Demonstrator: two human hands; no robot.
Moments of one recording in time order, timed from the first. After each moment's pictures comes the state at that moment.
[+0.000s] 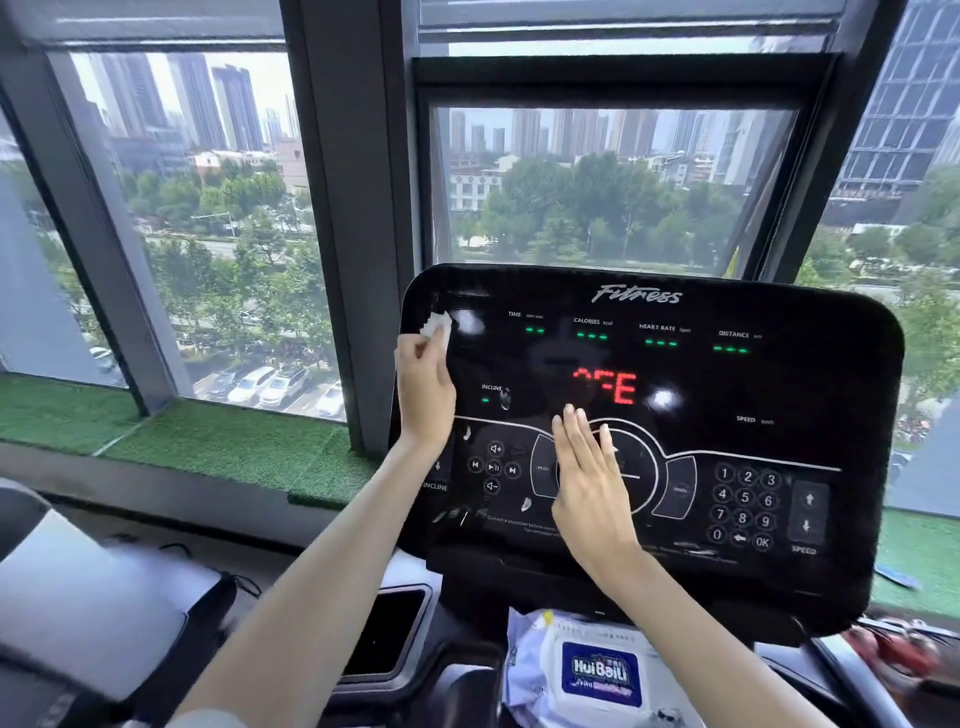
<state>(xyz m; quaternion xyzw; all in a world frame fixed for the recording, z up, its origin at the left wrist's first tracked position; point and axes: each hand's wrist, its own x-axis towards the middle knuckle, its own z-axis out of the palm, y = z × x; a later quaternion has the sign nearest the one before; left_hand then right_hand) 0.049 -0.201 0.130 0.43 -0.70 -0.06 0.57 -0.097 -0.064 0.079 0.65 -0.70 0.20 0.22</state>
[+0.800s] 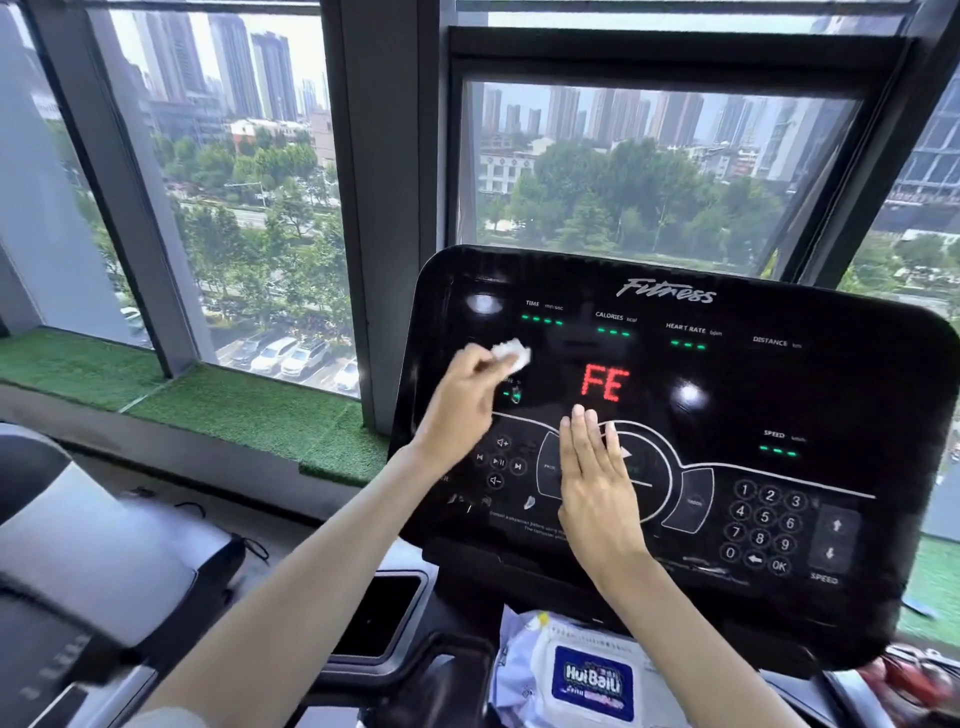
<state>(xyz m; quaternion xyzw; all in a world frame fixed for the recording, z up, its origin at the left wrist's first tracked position) 0.042 -0.194 0.105 0.29 -0.82 -0.01 0.50 -0.106 -0.072 0.072 0.67 -0.67 0.12 0.27</state>
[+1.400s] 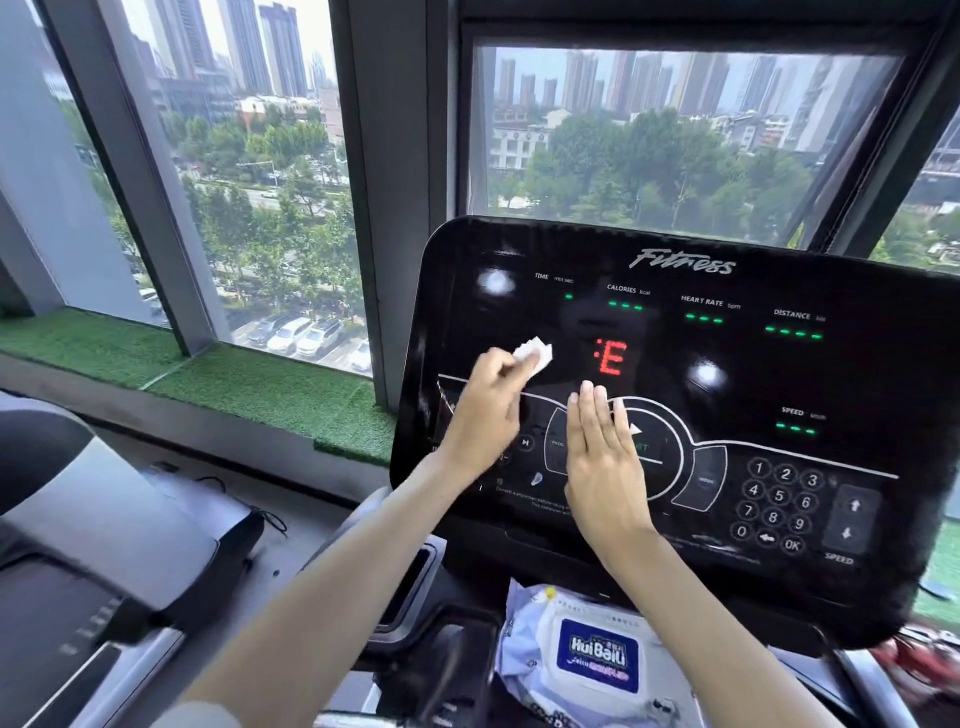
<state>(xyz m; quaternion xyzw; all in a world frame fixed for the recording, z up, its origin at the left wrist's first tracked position) 0.024 -0.168 0.084 0.29 -0.81 0.01 0.51 -0.106 -0.073 0.072 0.68 -0.67 0.10 0.28</state>
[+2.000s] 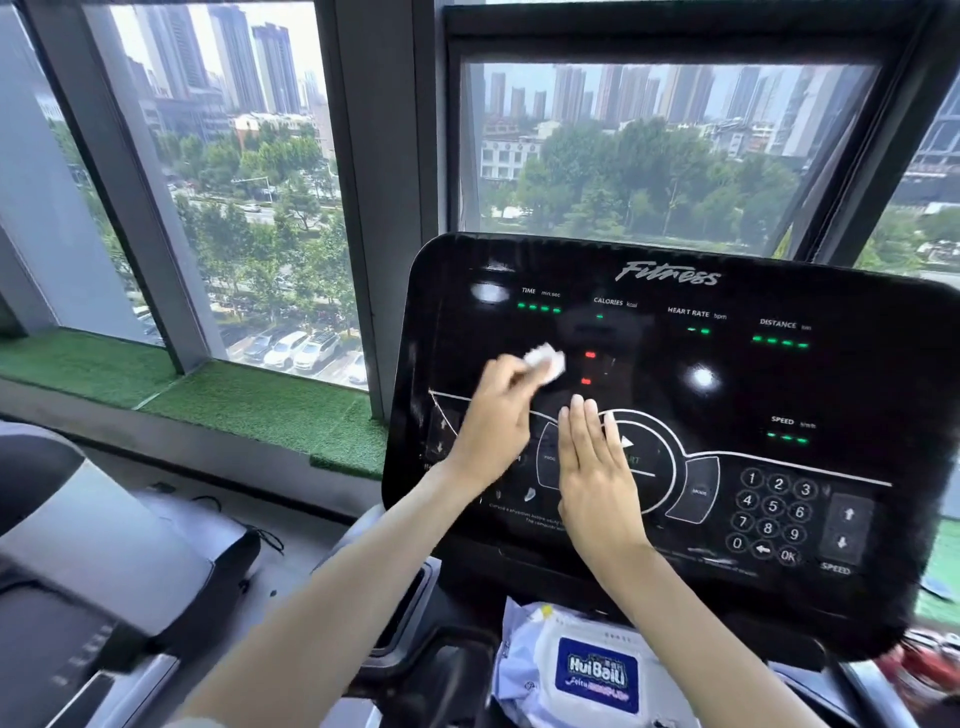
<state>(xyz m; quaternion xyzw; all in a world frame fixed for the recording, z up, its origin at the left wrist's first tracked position) 0.005 -0.168 0.093 0.29 -0.81 0.01 0.51 -0.106 -0.072 0.071 0.67 -0.68 0.06 0.29</state>
